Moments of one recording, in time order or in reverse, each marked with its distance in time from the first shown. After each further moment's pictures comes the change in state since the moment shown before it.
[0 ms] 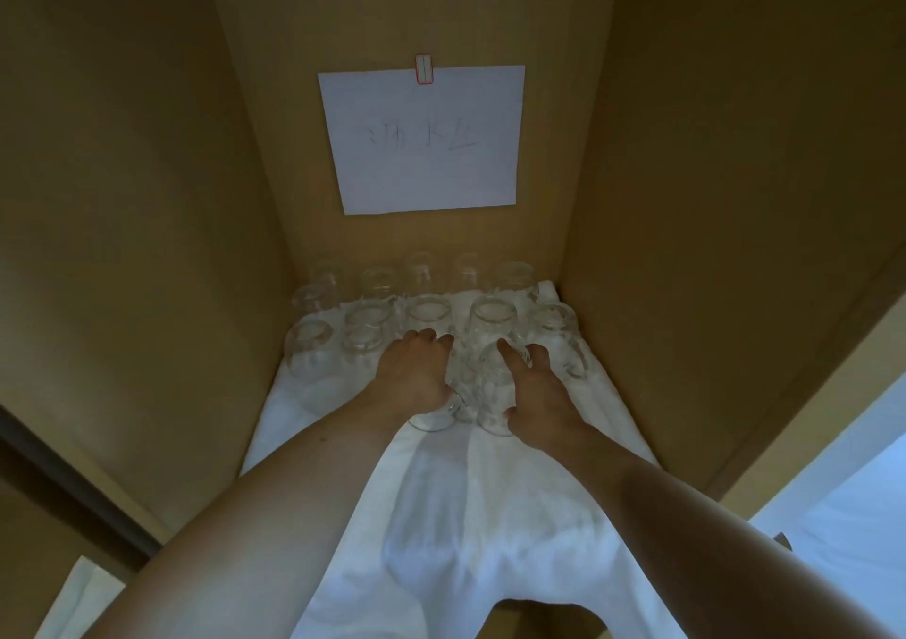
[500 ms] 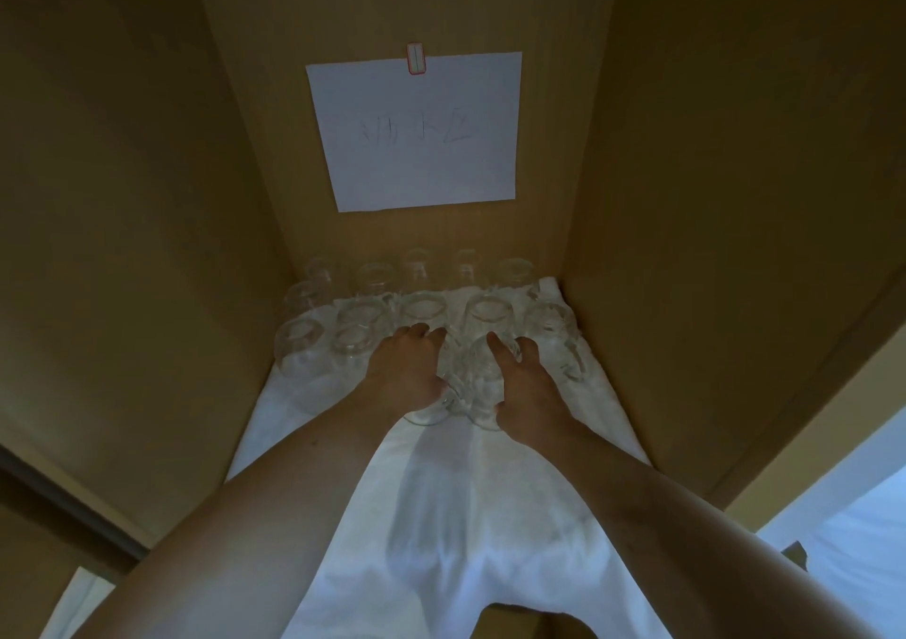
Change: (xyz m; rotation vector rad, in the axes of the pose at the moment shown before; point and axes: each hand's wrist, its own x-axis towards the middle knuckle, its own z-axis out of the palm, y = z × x) left_hand 0.008 0.006 0.003 -0.050 0.033 -0.073; right_hand 0.015 0.007 0.002 0.019 0.012 -0.076
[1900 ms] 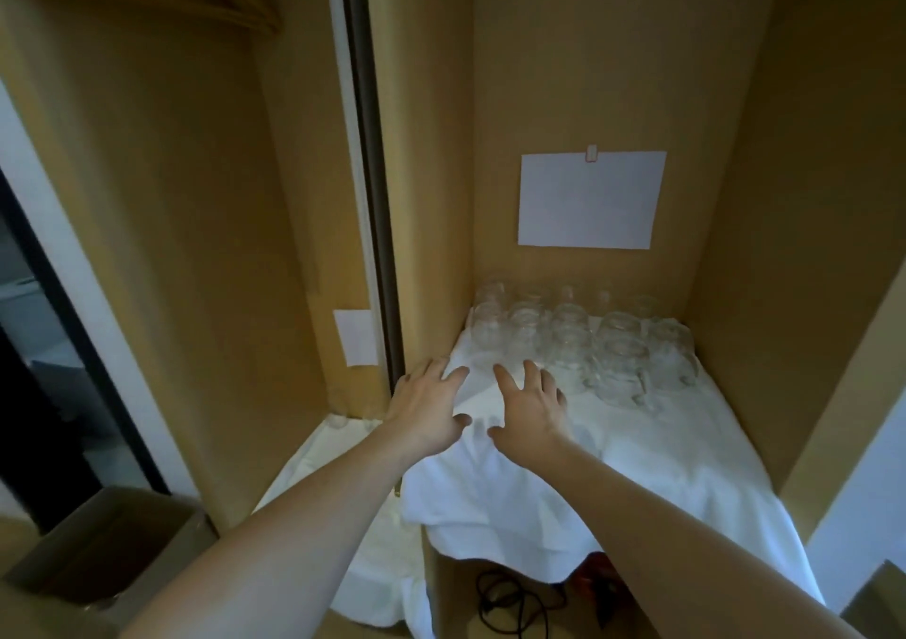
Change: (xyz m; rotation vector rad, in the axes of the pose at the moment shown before) left_hand -0.327 -0.071 -0.037 -0.031 0.187 -0.227; right_hand -0.196 -0.220 0.037 -0.304 -0.031 -0.188
